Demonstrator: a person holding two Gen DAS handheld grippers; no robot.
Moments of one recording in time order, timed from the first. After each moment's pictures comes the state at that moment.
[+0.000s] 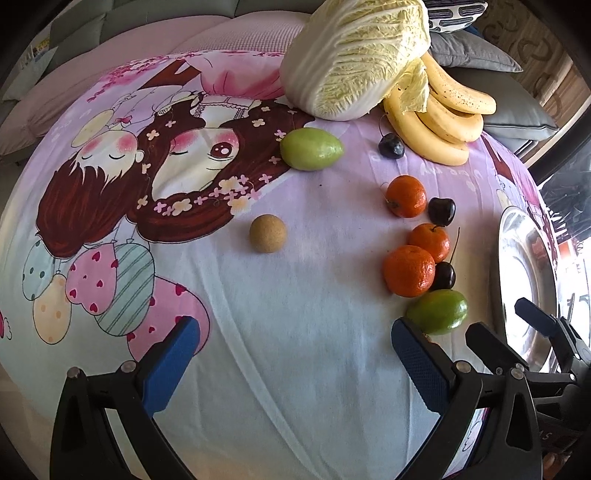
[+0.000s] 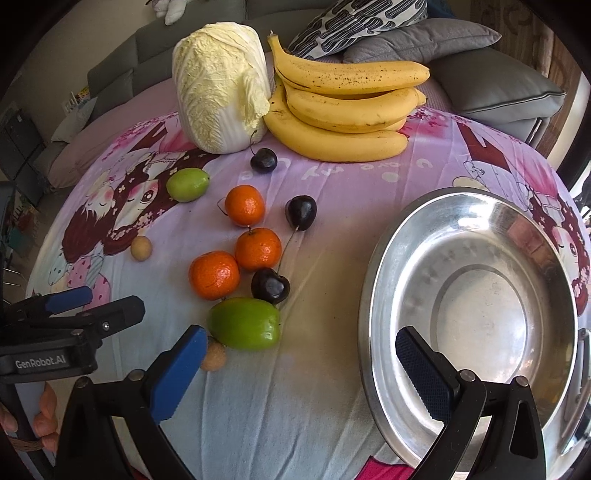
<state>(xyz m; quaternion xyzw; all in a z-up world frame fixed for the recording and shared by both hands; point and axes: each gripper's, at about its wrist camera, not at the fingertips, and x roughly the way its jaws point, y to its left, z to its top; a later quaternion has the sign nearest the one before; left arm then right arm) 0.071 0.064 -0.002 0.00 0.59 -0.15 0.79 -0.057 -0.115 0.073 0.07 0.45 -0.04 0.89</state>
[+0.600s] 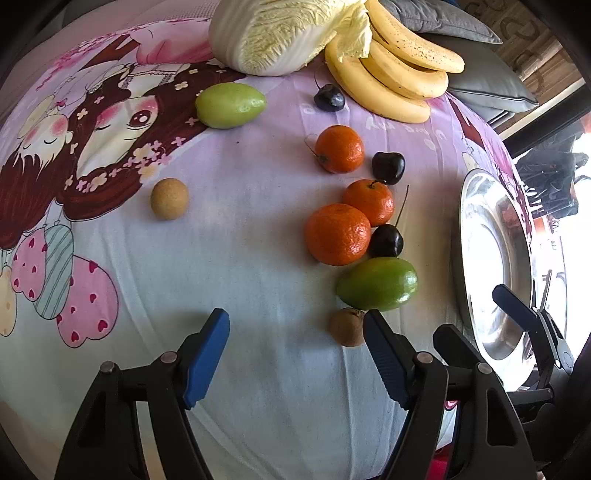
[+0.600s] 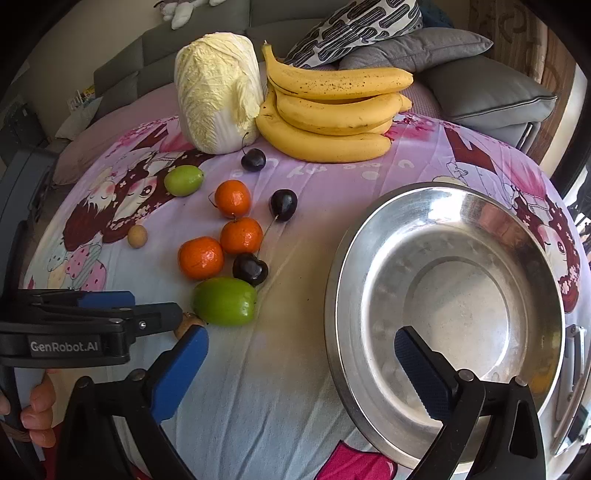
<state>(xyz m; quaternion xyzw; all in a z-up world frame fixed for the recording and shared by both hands) 0.061 0.017 -0.015 0.00 0.64 -0.20 0.74 -0.079 -0.127 0.072 0.06 0.44 -0.03 0.90</state>
